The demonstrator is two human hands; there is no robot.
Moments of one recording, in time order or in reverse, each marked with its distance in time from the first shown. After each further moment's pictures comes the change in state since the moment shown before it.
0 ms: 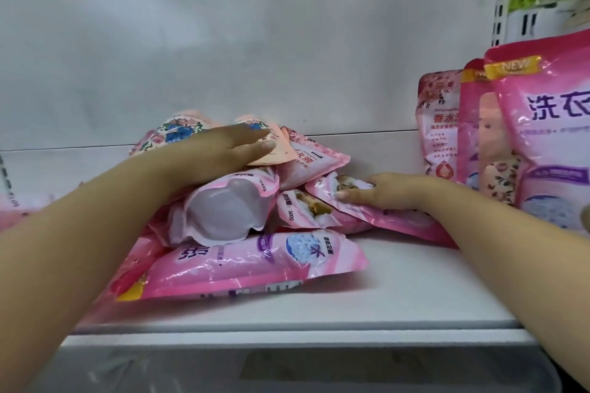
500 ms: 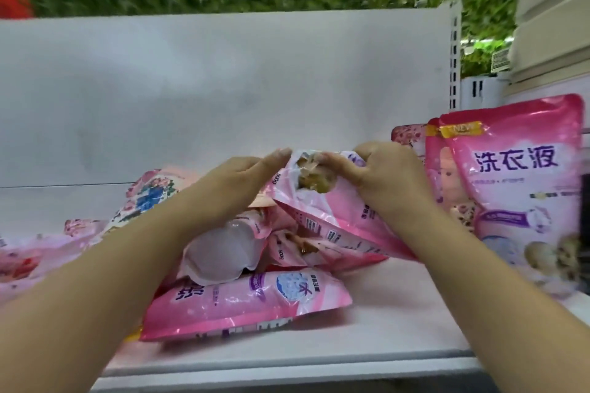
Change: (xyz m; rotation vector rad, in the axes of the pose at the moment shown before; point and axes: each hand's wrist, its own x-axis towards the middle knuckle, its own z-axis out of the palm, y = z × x) left_hand -0.012 0.035 0.002 -0.492 0.229 0.010; right_hand -0.073 -0.067 -0.030 -0.054 0.890 -0.293
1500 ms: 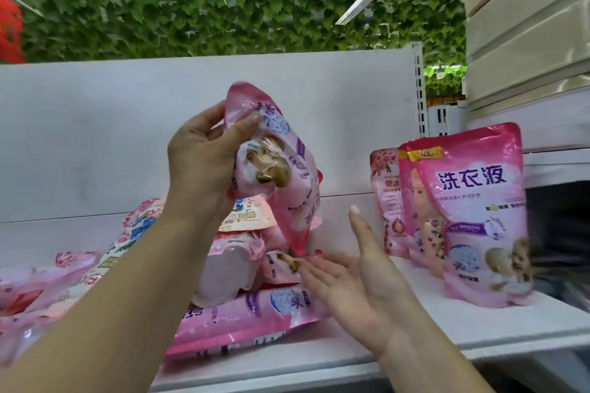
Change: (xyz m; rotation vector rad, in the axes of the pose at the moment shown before) left_hand -0.006 0.057 -0.010 -0.965 0.509 0.305; right_hand -0.074 -0.038 0.000 1.942 -0.164 1.022
